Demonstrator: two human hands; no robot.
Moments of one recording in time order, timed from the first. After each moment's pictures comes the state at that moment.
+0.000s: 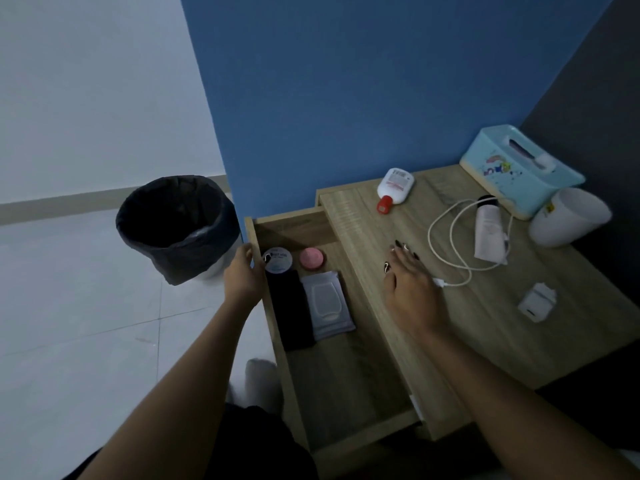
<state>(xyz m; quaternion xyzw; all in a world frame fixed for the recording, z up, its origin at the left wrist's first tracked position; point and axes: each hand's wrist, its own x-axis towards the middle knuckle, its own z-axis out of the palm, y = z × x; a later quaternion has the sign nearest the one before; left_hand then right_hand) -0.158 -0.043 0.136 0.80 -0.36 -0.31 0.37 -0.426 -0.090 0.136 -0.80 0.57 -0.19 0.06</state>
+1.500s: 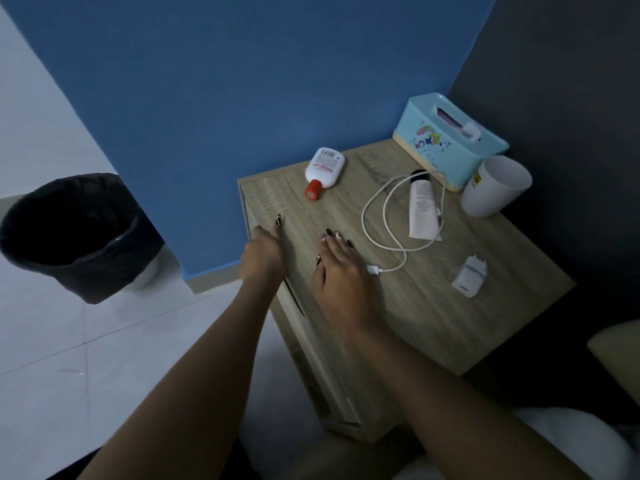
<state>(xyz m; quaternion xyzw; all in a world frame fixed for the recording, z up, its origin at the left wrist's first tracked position) -0.288 -0.135 0.128 0.81 -0.42 -0.30 0.27 -0.424 -0.094 0.129 -0.78 0.58 -0.23 0.05</state>
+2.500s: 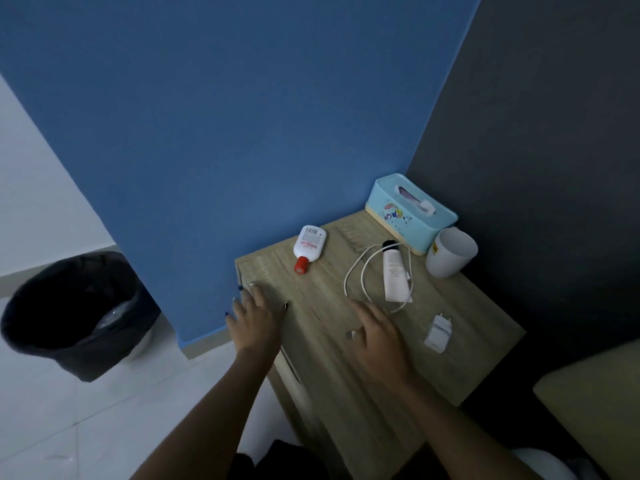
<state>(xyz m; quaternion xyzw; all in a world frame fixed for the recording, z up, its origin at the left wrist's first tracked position) -0.279 -0.120 0.163 0.80 -0.57 -0.17 0.05 -0.490 -0.085 0.195 -0.74 0.62 -0.19 0.17</state>
